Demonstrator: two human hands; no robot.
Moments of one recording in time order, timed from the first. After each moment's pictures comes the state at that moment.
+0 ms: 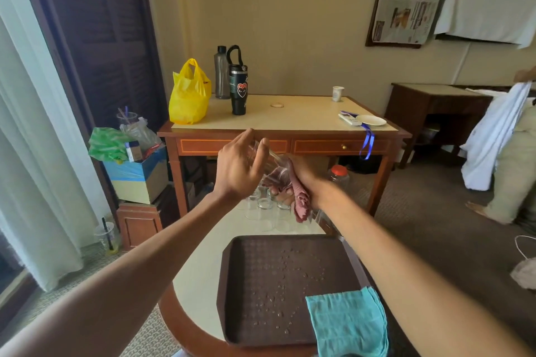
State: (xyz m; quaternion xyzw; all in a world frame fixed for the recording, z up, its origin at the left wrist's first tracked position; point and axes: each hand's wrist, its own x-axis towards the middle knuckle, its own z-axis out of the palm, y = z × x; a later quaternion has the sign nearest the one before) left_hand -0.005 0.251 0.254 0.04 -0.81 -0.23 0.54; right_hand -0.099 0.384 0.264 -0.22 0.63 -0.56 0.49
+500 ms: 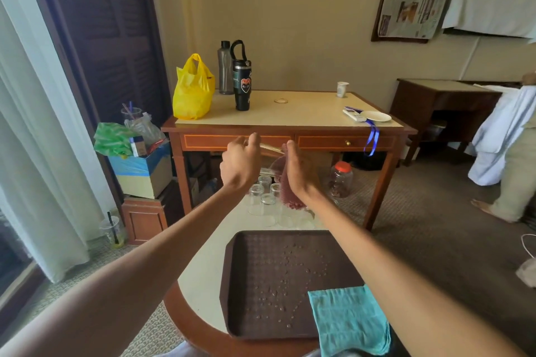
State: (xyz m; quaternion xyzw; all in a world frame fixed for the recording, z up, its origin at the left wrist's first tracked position) left_hand -0.016 0.259 0.258 0.30 -0.74 -0.47 0.38; right_hand -0.088 0.364 0.240 -0.32 0.70 -0.63 0.09
